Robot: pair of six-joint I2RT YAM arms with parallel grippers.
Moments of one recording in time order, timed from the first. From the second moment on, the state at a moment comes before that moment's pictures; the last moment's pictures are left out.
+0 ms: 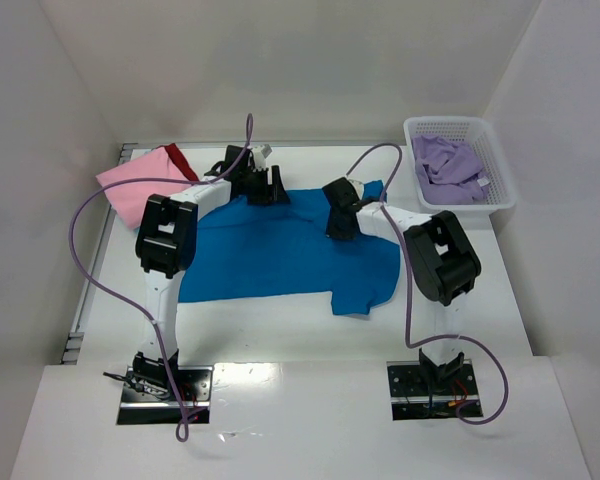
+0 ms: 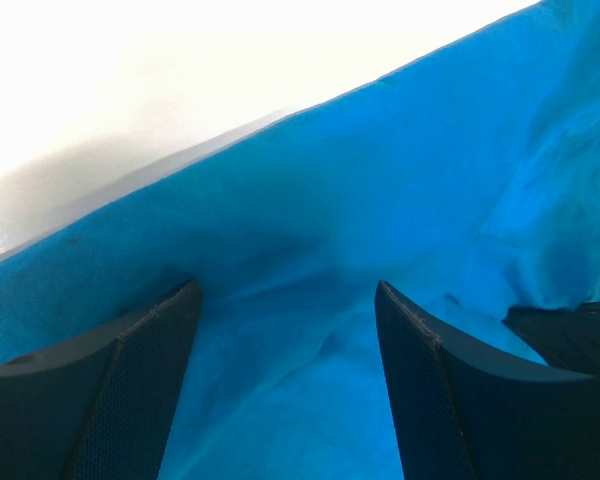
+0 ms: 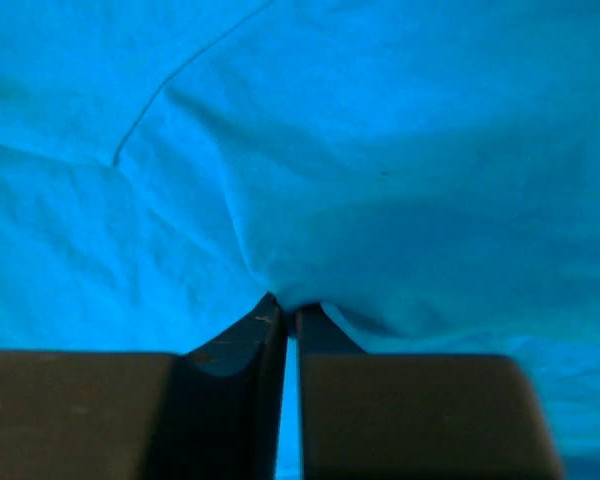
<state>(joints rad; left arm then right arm) -0.25 2.29 1.71 -0.20 0.47 -0.32 0.50 1.94 1.26 -0.34 0.20 0.64</state>
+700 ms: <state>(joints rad) -0.24 2.29 1.71 -0.20 0.49 -0.32 0.44 1.84 1.30 -0.36 -0.02 0.72</state>
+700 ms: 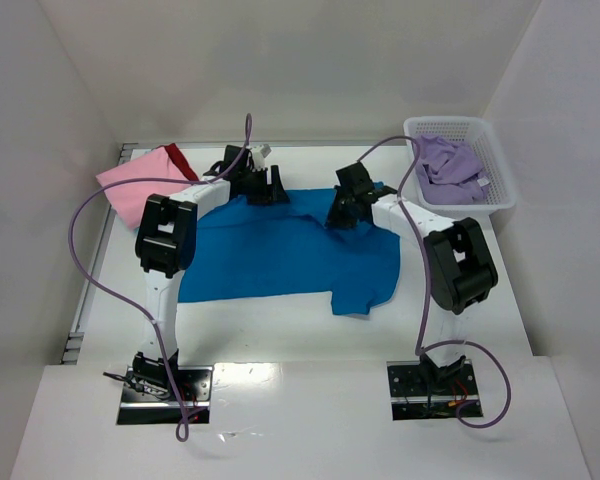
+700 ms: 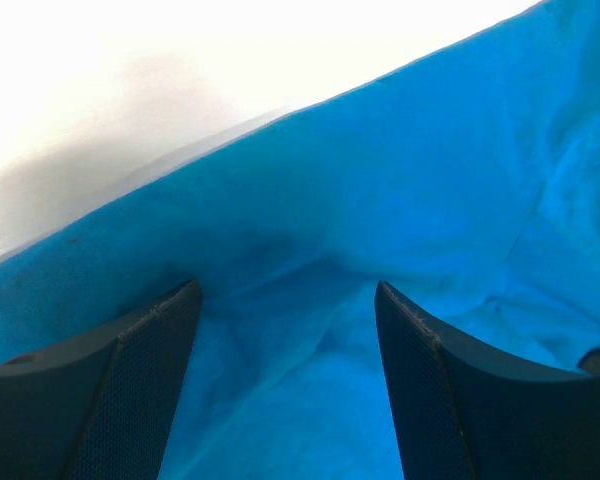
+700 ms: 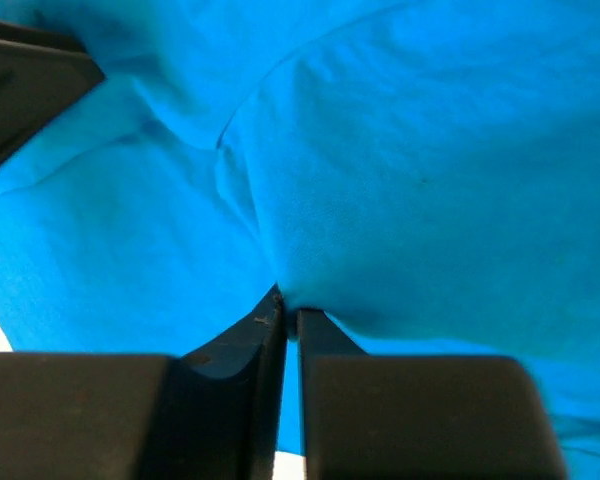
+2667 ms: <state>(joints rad) -0.23 2.31 1.74 -0.22 0.51 -0.31 0.32 1.79 1.10 -0.40 0.18 0.71</state>
